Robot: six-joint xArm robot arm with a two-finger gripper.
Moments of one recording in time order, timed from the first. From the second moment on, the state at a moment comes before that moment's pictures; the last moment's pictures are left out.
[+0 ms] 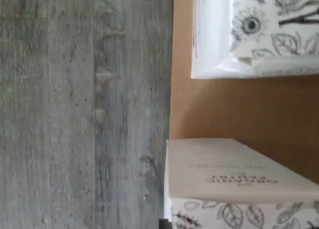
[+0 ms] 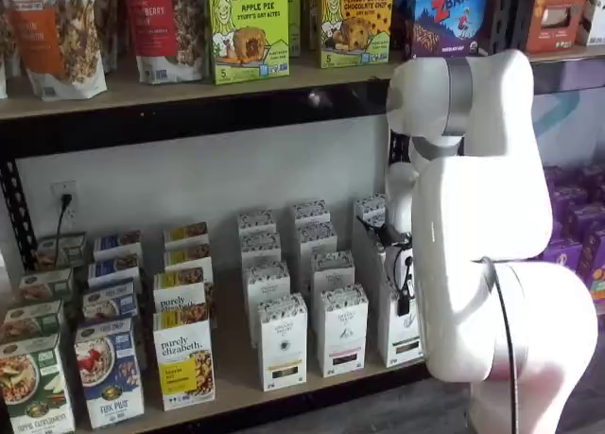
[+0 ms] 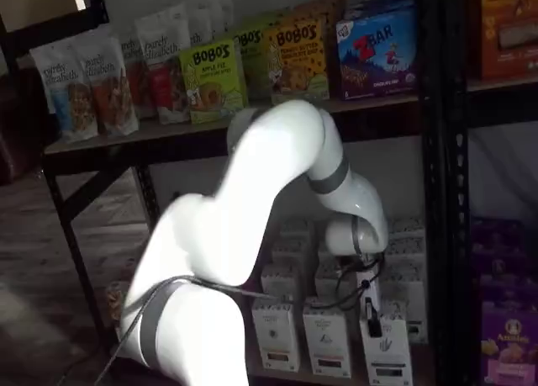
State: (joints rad) arm -0.28 1.02 -1.48 -0.20 0.45 -1.66
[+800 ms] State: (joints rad) arm -0.25 0.77 -1.13 -0.27 0.37 -1.57
